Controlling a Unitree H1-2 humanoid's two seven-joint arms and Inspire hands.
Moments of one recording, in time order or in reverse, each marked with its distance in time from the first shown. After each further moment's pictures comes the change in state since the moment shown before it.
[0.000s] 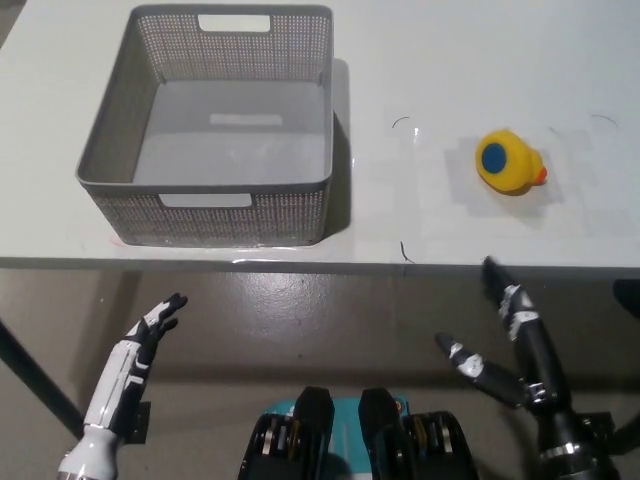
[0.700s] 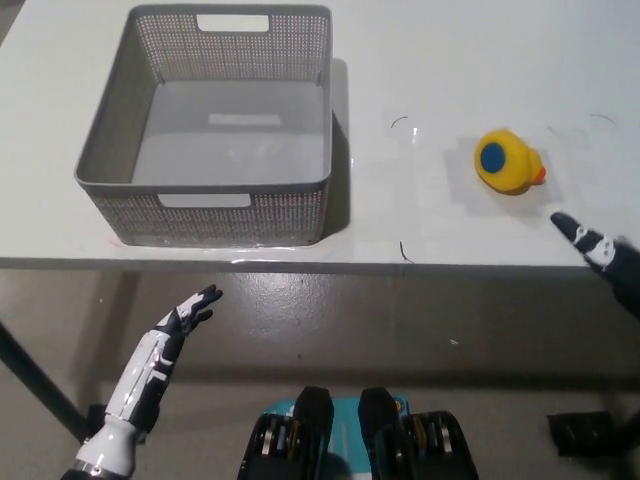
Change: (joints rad) left_arm -0.004 -0.009 -0.037 -0.058 -0.039 0.036 -0.070; right_arm -0.201 -0.194 -0.143 -0.279 -0.112 0.207 0.011
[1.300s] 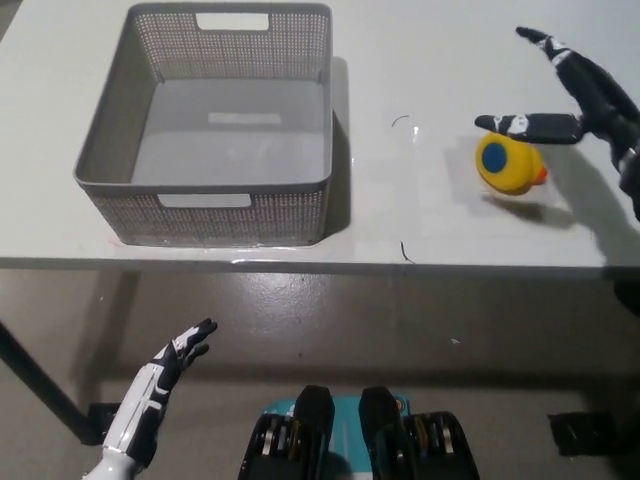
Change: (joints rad) left_arm 0.072 -0.009 0.004 0.009 -0.021 0.003 -0.001; right_arm -0.602 -0.168 0.364 0.715 -0.186 0.272 0.220
